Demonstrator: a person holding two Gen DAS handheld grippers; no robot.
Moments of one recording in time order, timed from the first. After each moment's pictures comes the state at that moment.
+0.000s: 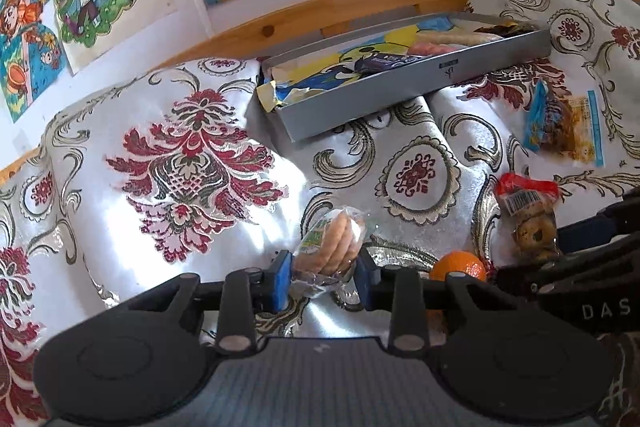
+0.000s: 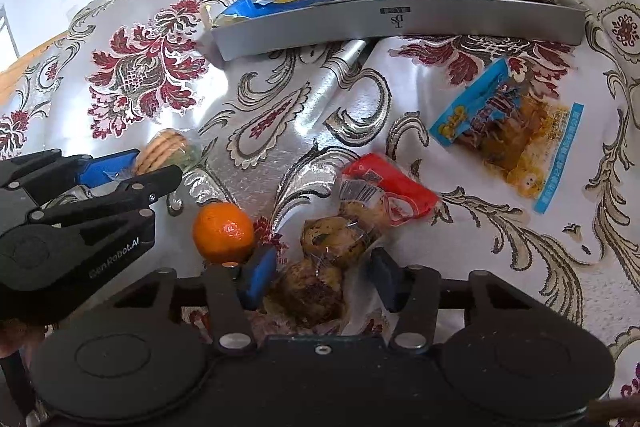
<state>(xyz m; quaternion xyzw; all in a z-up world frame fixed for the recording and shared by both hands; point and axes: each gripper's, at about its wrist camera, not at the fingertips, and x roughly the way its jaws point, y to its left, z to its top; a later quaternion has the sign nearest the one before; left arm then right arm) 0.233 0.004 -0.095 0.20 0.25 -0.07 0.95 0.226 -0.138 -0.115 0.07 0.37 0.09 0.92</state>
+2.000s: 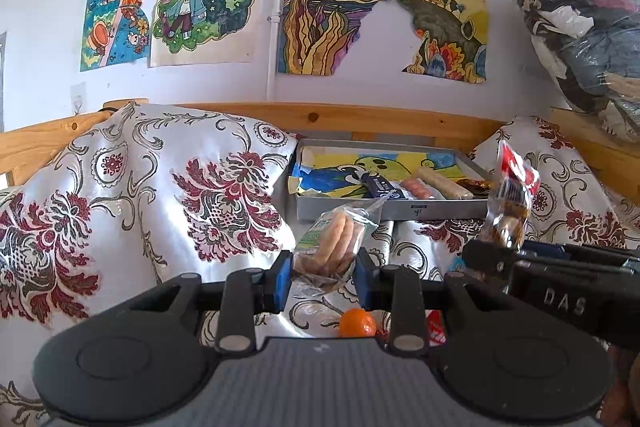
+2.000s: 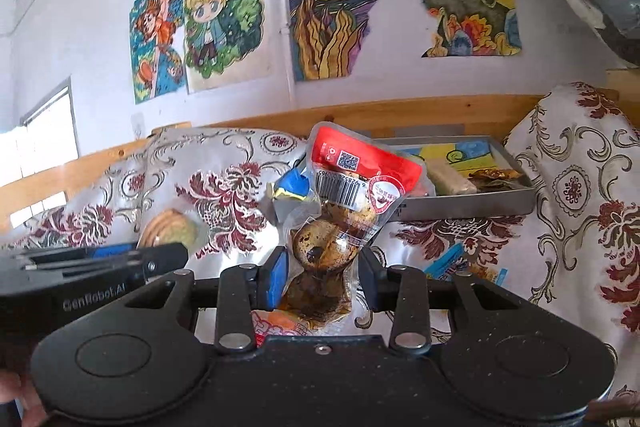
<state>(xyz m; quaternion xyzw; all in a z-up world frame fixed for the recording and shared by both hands) 0.128 0.013 -0.013 -0.01 0.17 -0.05 0.98 0.130 -0.167 -0.018 0.06 0.16 0.12 0.98</state>
